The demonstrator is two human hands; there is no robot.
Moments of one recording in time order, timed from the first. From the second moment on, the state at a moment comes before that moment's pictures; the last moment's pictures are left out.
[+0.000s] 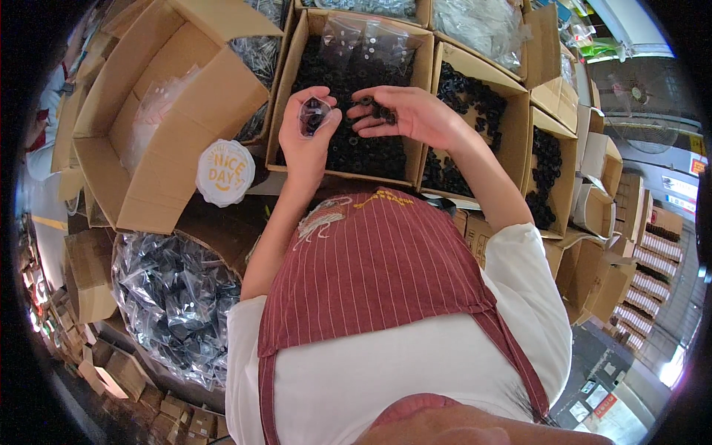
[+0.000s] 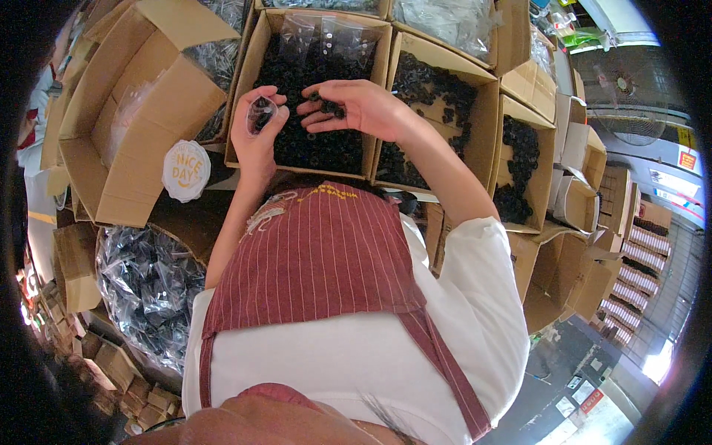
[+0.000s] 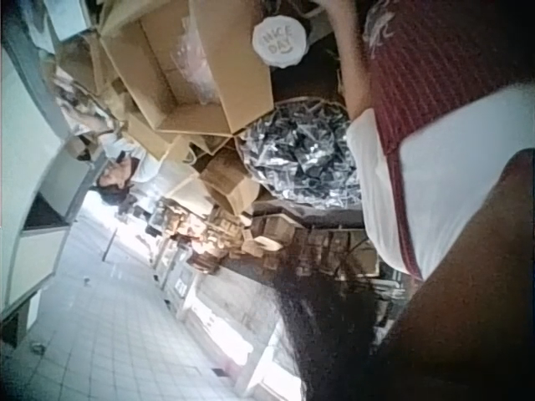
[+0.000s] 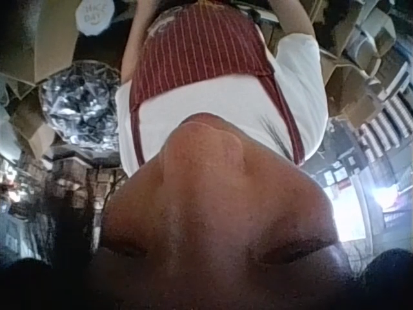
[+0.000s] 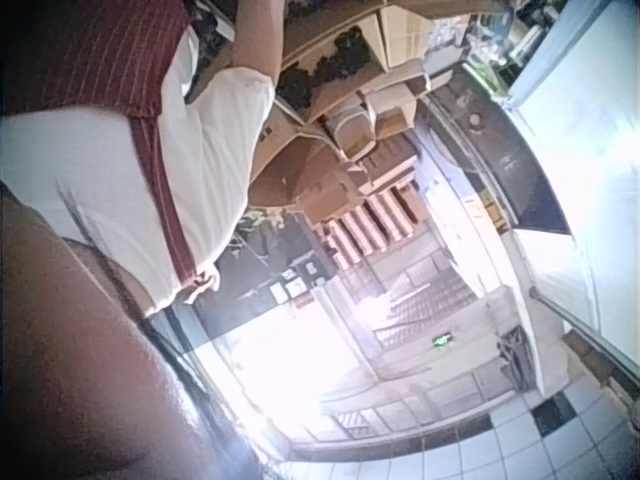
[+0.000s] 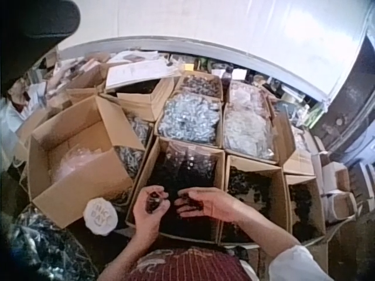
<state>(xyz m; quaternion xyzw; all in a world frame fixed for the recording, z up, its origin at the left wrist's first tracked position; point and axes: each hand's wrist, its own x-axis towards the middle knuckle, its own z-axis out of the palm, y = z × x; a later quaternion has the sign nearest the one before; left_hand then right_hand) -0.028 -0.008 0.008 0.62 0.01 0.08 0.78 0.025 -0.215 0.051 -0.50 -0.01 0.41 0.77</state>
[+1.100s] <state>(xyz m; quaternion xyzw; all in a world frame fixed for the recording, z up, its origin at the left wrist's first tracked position) -0.026 -0.011 0.014 0.73 -0.09 -0.06 0.67 0.025 -0.184 0.093 -0.49 -0.11 0.33 0.80</state>
